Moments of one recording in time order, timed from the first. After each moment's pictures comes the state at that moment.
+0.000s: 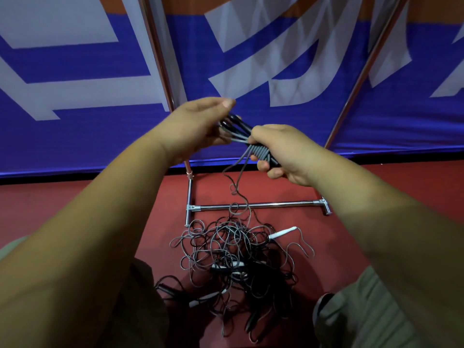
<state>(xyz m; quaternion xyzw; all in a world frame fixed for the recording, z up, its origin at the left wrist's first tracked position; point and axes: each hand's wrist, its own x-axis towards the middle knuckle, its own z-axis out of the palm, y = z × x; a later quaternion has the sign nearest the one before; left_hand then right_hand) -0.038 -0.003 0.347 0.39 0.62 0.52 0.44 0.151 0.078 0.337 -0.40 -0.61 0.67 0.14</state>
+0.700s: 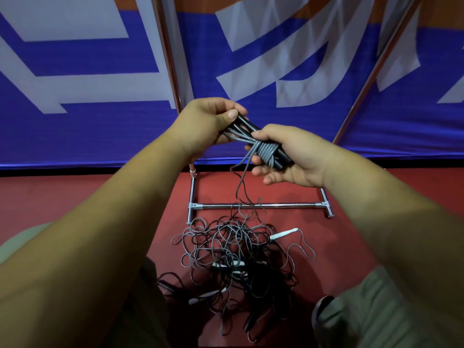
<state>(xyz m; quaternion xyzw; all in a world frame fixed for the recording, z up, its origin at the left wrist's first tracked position) -0.035 -0.001 0.338 0.42 0.64 0.53 0.37 0.158 0.076 0.344 -0.36 -0.57 0.74 0.04</state>
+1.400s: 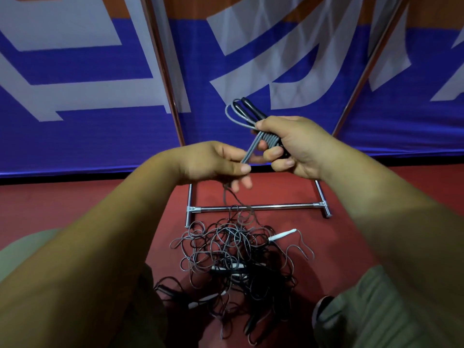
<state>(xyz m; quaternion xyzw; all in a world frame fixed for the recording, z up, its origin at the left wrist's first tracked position) -0.027 -0.015 0.319 0.53 0.57 0.27 0.57 0.162 0.097 0.345 -0.35 -0.55 0.74 0.16</state>
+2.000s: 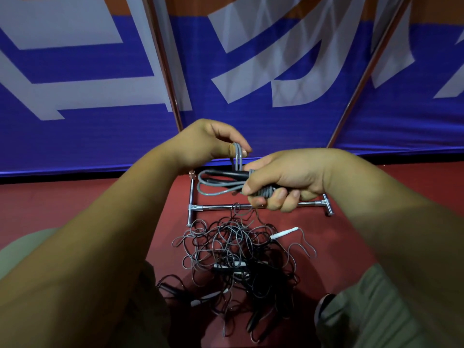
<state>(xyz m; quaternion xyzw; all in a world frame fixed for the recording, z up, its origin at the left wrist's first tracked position) -0.037 -0.012 0.333 0.57 0.63 0.36 0.38 0.171 0.072 0.337 -0.28 -0.60 0.72 -0.22</state>
